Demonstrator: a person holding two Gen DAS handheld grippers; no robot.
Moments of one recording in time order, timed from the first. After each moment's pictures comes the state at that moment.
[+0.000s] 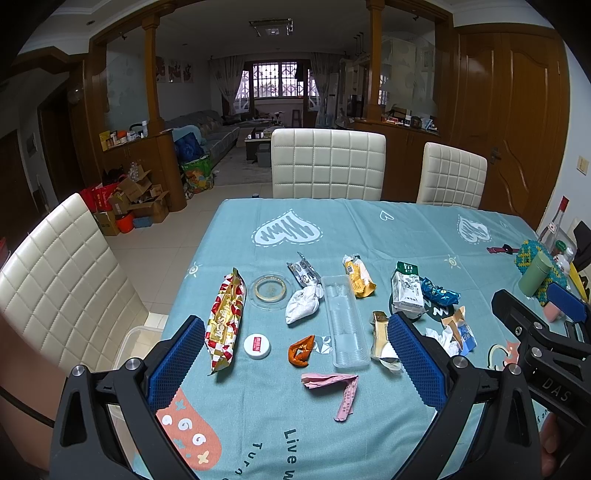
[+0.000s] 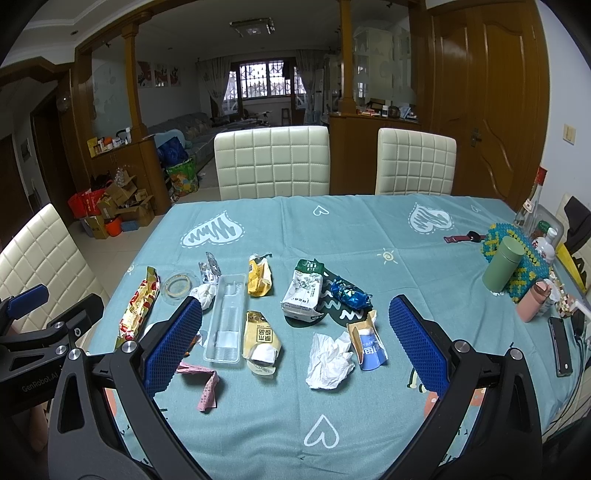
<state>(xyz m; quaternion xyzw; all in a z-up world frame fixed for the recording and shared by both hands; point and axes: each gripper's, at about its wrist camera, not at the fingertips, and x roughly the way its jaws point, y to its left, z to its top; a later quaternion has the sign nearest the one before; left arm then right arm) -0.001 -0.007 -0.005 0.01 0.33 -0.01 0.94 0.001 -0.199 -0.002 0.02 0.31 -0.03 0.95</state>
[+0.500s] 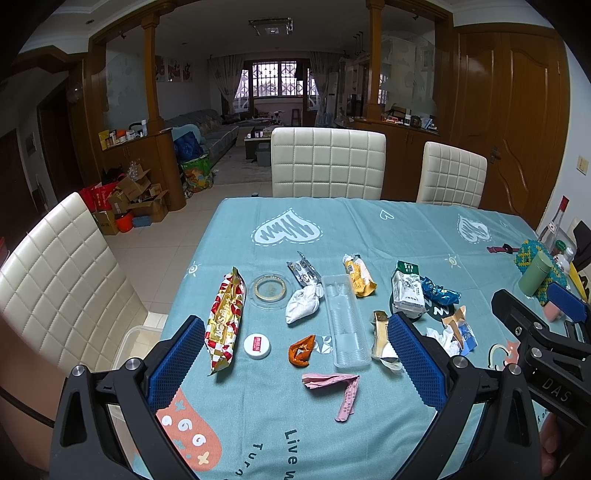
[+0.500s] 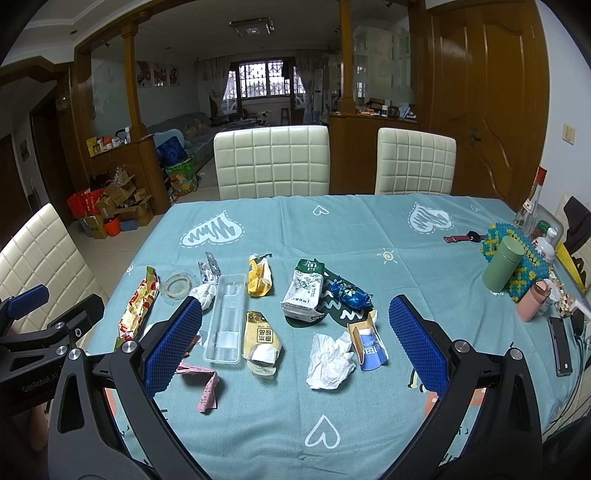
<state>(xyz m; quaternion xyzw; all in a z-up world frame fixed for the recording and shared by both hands) 0.000 -0.007 -0.006 0.01 0.33 -0.01 0.94 0.002 -0.198 -0.002 0.02 0.31 -0.03 0.95</state>
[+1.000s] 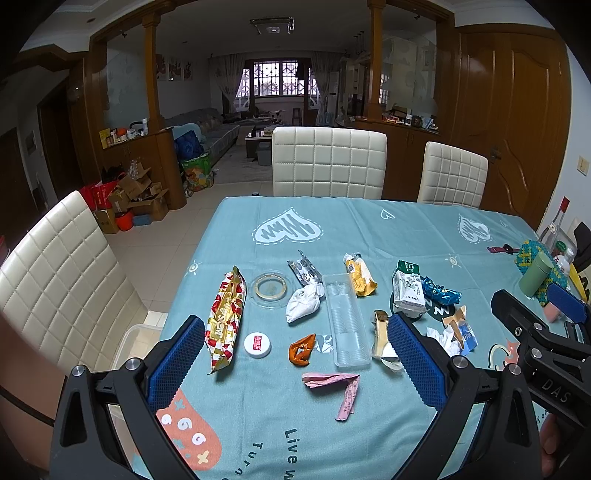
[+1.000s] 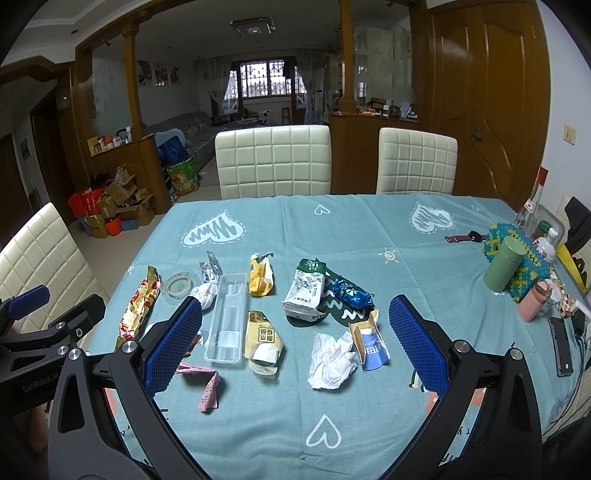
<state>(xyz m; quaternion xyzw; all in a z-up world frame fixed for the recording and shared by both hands) 0.000 -0.006 -0.006 0.01 0.33 -0.01 0.94 0.001 -0.199 -0.005 0.02 0.31 -0.03 0.95</state>
